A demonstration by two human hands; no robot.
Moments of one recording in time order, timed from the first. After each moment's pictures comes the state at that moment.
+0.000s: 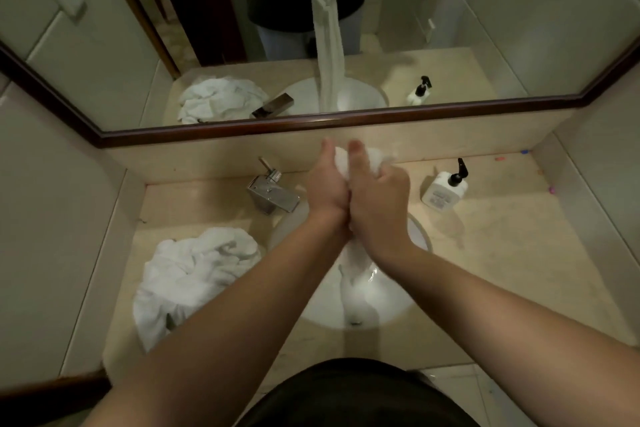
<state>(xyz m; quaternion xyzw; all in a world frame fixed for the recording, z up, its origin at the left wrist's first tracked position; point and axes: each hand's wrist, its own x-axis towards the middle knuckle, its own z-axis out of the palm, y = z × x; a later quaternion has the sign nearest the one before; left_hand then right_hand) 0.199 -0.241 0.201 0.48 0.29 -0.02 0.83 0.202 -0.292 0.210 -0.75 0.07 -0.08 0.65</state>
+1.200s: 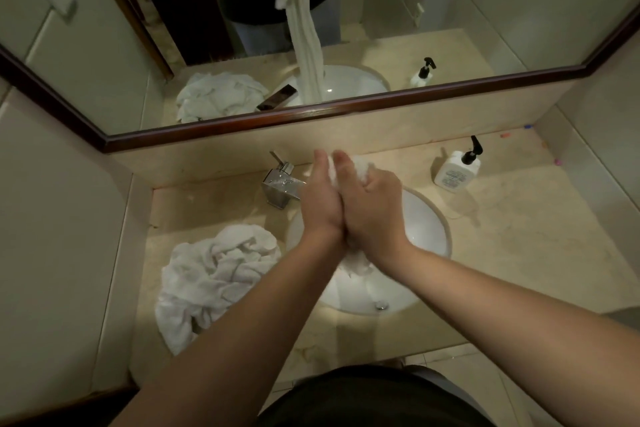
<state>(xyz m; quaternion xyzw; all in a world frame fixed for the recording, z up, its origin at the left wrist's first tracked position) 0.166 -0.181 0.179 0.49 0.27 -0.05 0.83 0.166 -0.237 0.196 -0.79 0.06 -0.05 0.61</state>
